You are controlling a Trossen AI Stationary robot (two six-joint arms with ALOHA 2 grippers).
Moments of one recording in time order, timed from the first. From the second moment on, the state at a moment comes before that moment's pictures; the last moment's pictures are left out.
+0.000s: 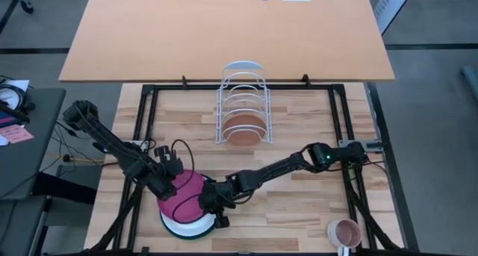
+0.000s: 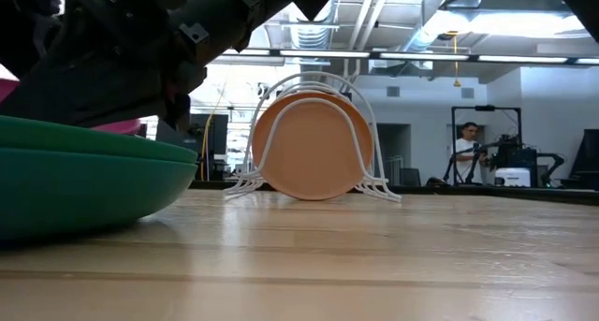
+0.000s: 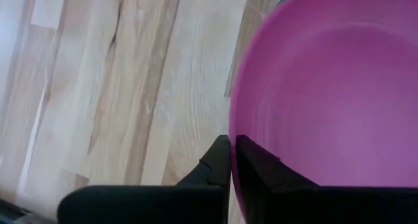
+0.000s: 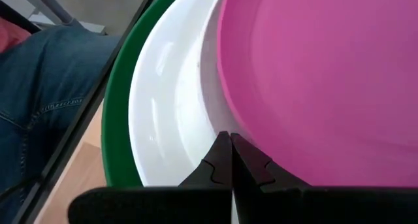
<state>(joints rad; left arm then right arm) -0.67 1.20 0.90 -1.12 -0.45 -0.84 0.30 2.46 2.03 -0.36 -0.18 0.10</state>
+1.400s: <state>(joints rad) -0.60 0.94 1.30 -1.38 -1.52 -0.58 0.49 1.82 2.03 -1.31 0.76 0.42</state>
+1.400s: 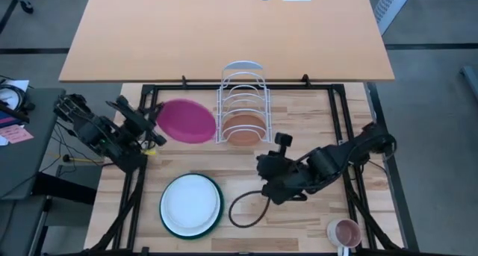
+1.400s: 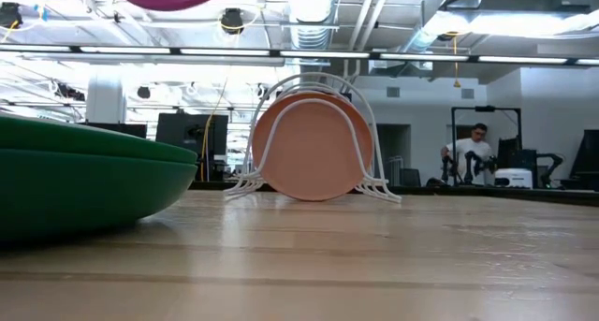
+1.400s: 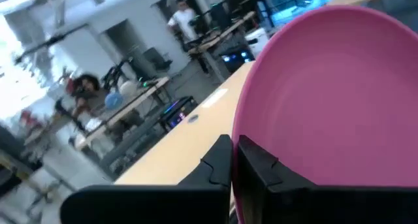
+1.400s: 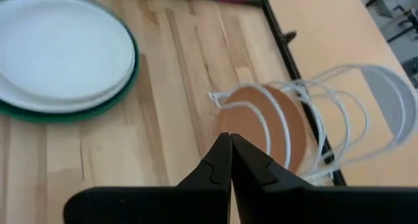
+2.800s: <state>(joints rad) -0.21 0.90 1.22 0.12 -0.65 0.56 0.64 1.84 2.03 -1.55 0.77 0.65</state>
